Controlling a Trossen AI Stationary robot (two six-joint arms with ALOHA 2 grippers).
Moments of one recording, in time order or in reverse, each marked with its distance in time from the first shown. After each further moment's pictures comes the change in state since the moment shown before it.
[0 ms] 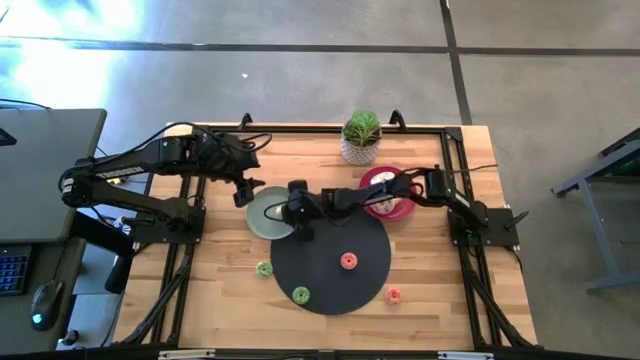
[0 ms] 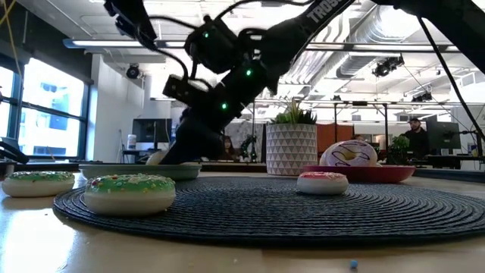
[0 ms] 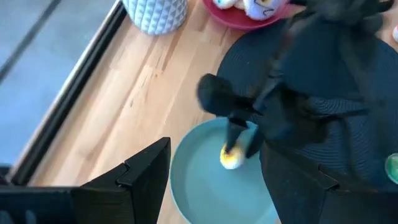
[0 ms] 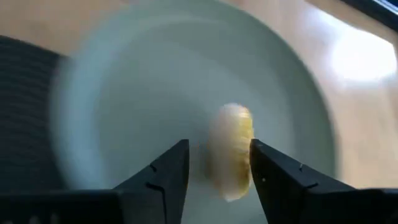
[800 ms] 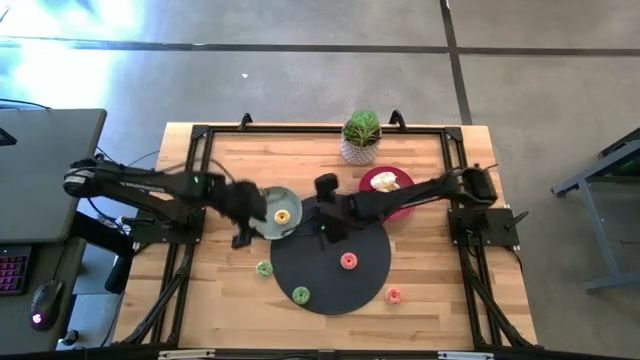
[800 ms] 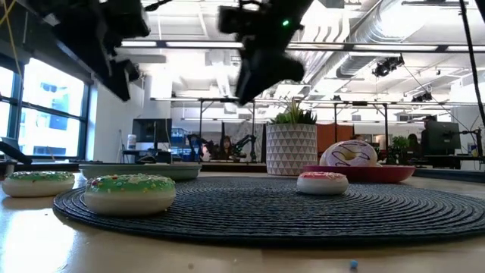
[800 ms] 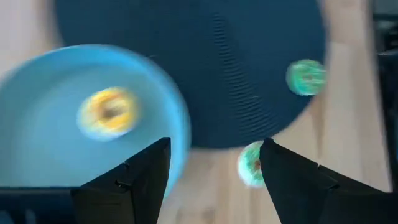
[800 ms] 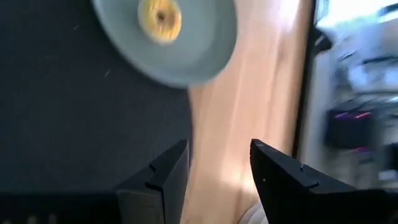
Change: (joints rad) left arm -0.228 0.012 -0.427 0.351 0.324 -0.081; right arm 0.131 -0.339 0.000 -0.674 0.449 -0.002
